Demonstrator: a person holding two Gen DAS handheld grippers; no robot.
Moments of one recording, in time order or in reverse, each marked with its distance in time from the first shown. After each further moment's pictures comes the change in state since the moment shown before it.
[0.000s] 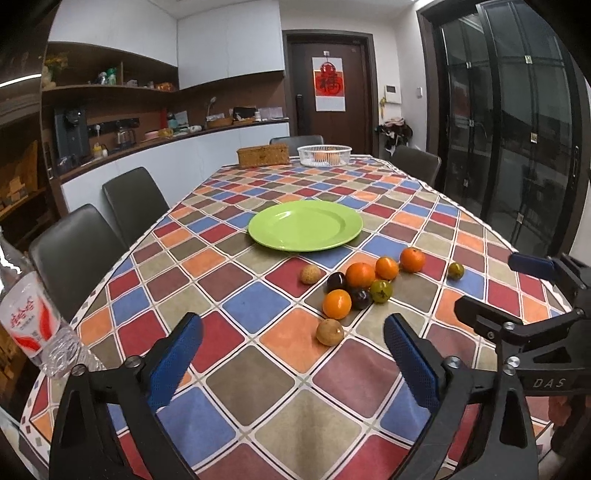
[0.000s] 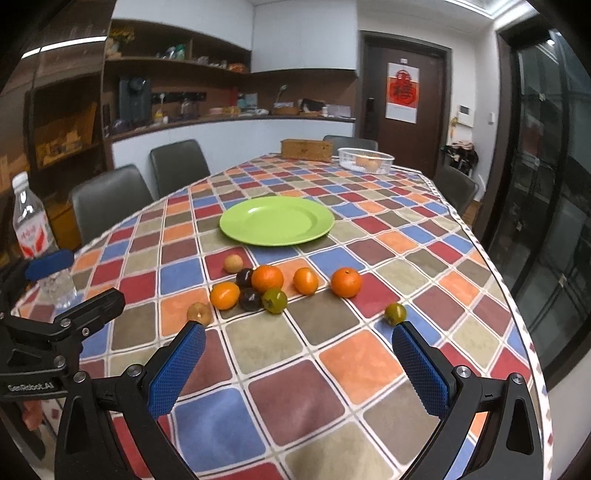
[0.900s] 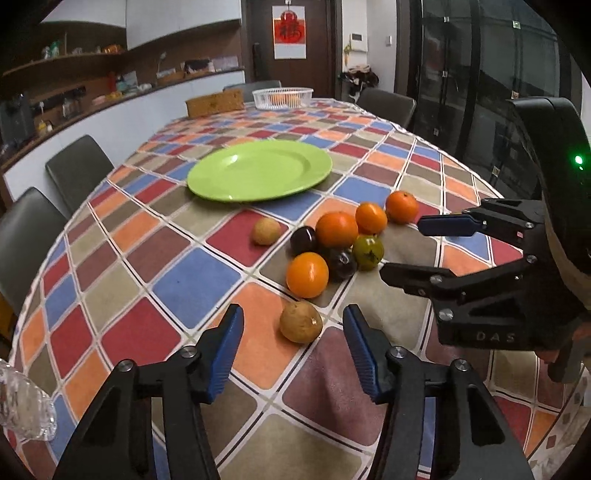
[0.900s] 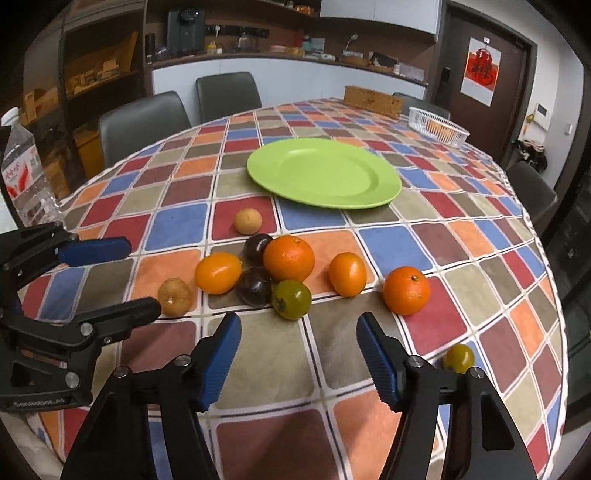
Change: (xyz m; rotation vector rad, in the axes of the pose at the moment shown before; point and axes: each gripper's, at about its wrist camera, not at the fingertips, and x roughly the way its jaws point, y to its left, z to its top) left arm 0.090 -0.014 -0.004 0.067 0.222 -0.161; right arm 0.109 0.002 0.014 -0.195 0.225 0.176
